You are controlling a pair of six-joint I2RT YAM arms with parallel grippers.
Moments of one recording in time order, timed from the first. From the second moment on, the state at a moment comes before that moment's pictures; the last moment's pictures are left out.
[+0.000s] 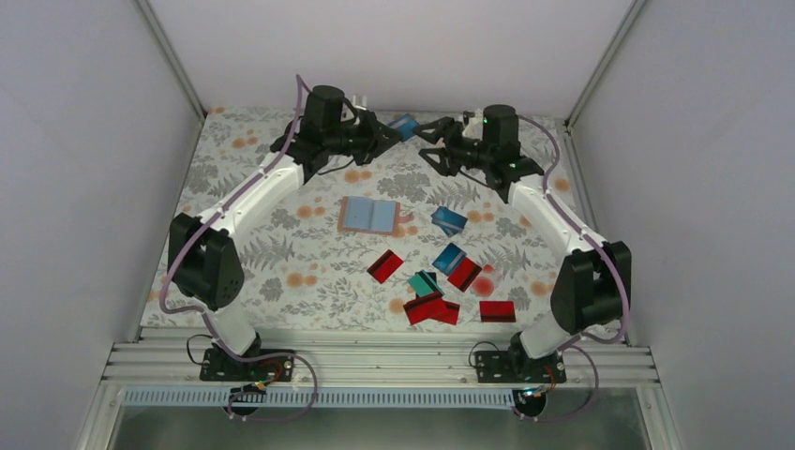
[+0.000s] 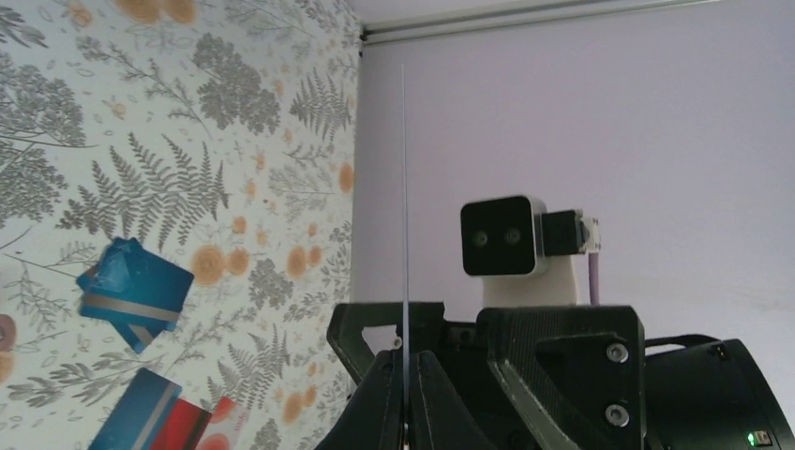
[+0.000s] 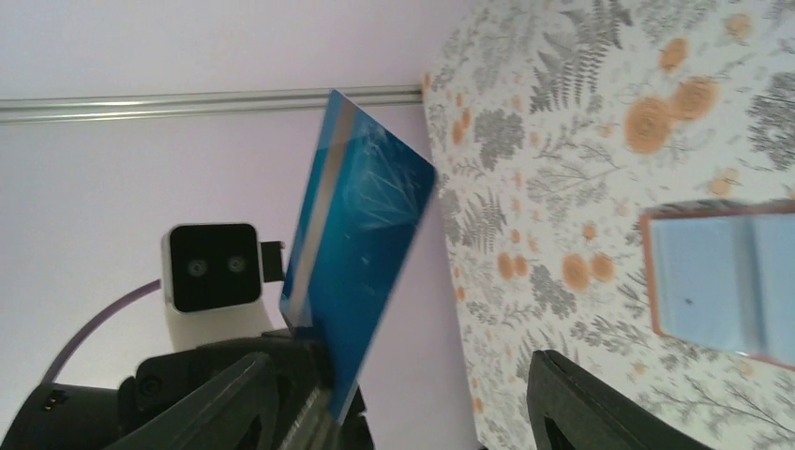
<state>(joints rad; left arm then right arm) -0.47 1.74 1.57 -0.25 0.61 -1.19 0.29 1.55 1.27 -0.13 -0.70 1.28</state>
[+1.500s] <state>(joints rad) -0.33 1.65 1.53 -0.46 0.65 -0.95 0.26 1.93 1.64 0.01 -1.09 1.19</state>
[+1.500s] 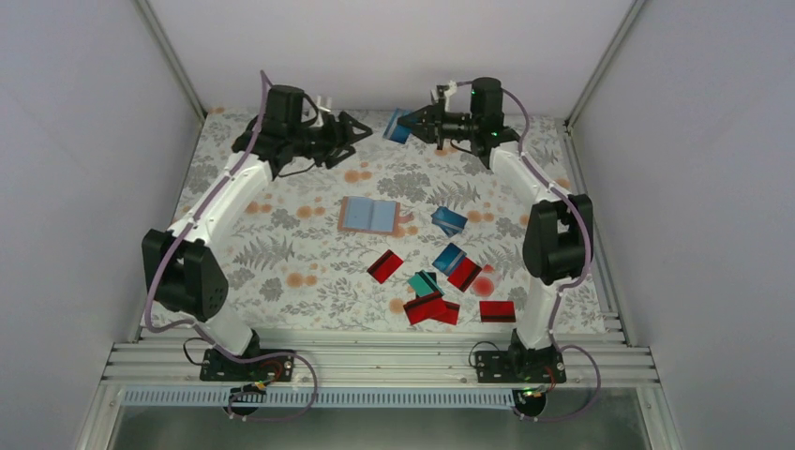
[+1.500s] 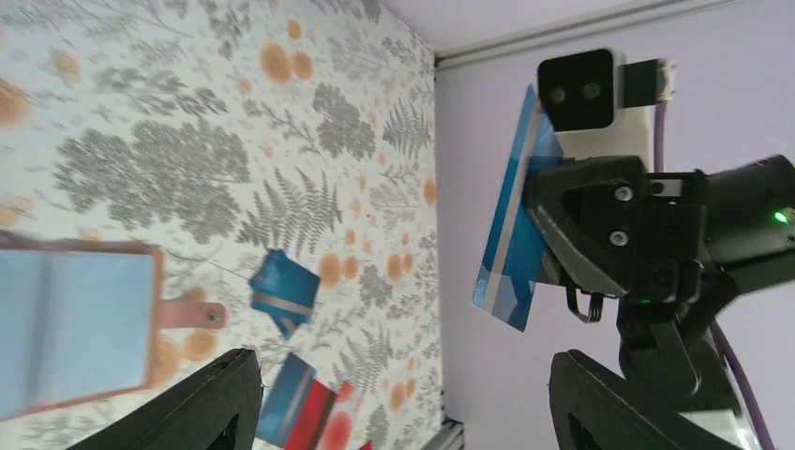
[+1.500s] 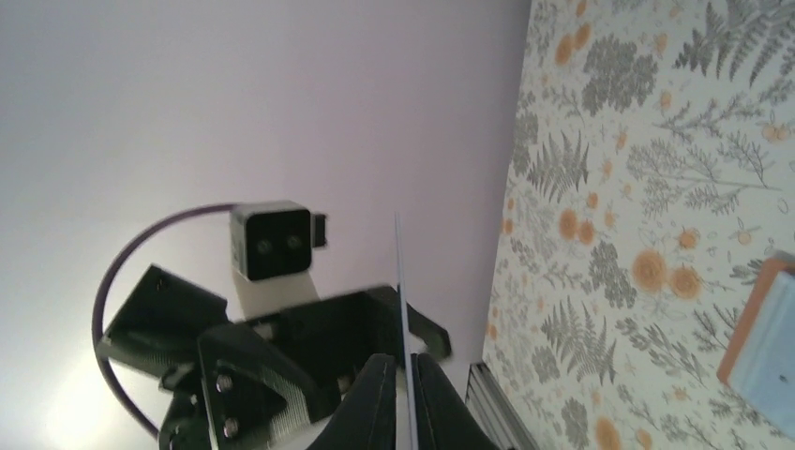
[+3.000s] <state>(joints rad) -0.25 1.70 1.43 -0.33 1.16 -0.60 0.38 2.07 1.86 -0.39 -1.39 0.77</state>
